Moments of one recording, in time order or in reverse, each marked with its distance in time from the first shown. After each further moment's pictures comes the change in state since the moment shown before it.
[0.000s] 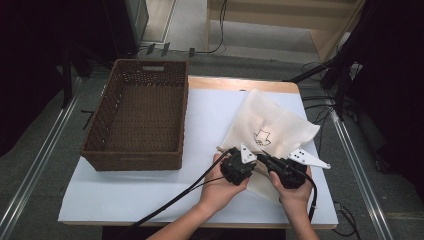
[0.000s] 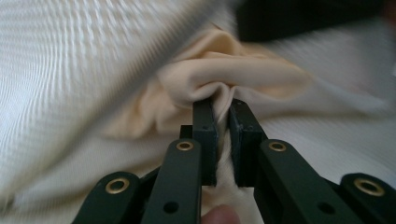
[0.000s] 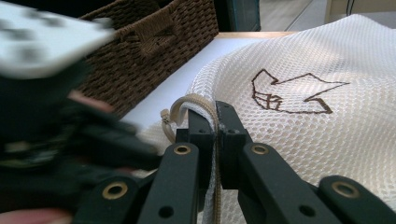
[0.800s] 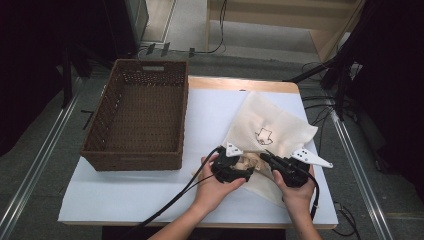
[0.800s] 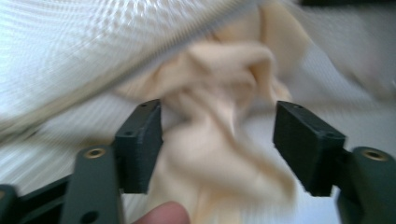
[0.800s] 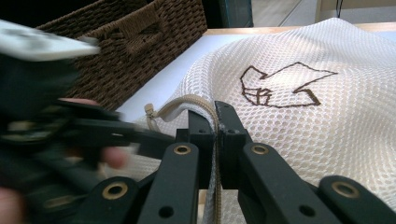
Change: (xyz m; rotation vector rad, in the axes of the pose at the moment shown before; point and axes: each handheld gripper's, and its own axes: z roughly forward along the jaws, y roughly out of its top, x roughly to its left) left arm 0.021 -0.029 -0.033 0.003 -0.072 -0.097; right arm -0.012 -0.002 -0.001 0.006 -0.029 0.010
